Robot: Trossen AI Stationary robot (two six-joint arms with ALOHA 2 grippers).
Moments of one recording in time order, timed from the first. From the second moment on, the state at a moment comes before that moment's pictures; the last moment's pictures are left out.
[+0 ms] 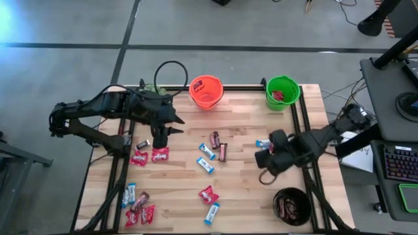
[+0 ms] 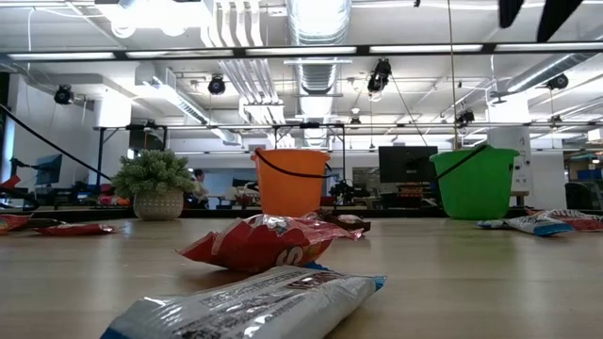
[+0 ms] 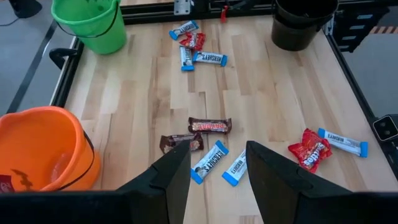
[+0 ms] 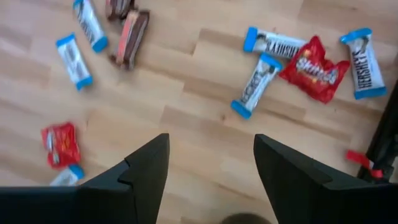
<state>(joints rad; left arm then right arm) 0.02 1.21 1.46 -0.93 0.02 0.07 0.48 1.41 1.43 -1.45 0.27 1.74</state>
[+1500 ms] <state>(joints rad) 0.02 1.21 1.46 -1.03 0.02 0.07 0.18 1.35 0.84 -1.00 0.14 1.86</state>
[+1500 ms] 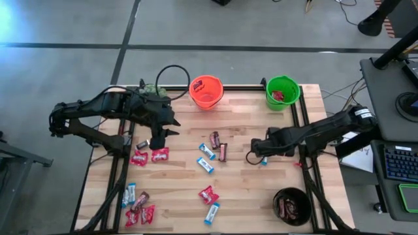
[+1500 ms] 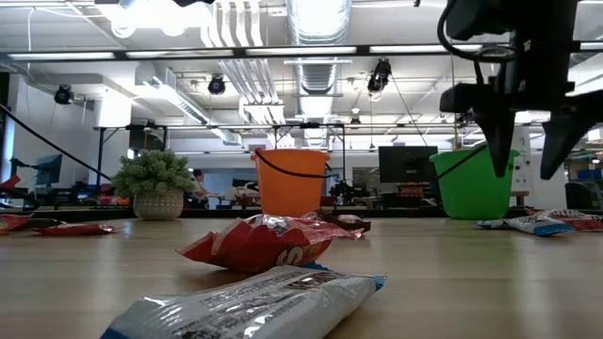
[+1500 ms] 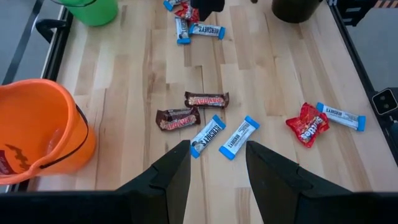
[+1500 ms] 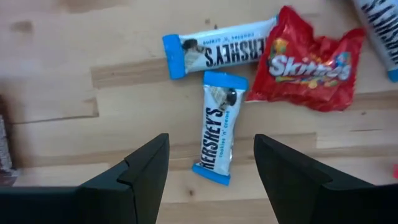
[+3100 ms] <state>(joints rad) 0.02 1.21 1.46 -1.05 0.02 0.05 0.18 1.43 0.64 -0.71 0.10 1.93</state>
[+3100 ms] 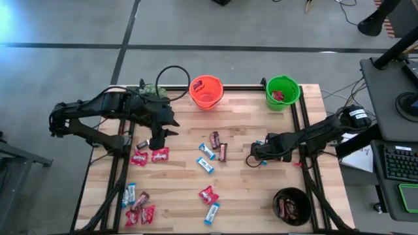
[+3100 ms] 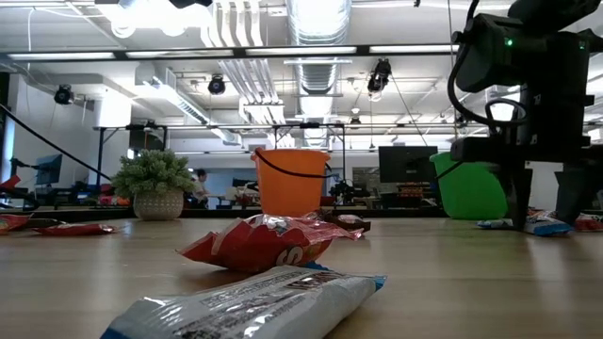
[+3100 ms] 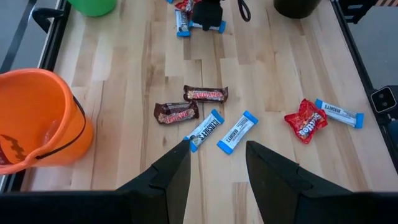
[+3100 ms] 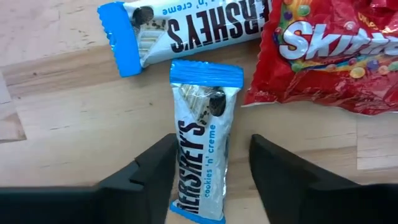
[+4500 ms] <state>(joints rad) 0.02 1.21 1.46 -1.10 0.02 0.01 0.14 1.42 0.96 -1.10 0.17 1.58</state>
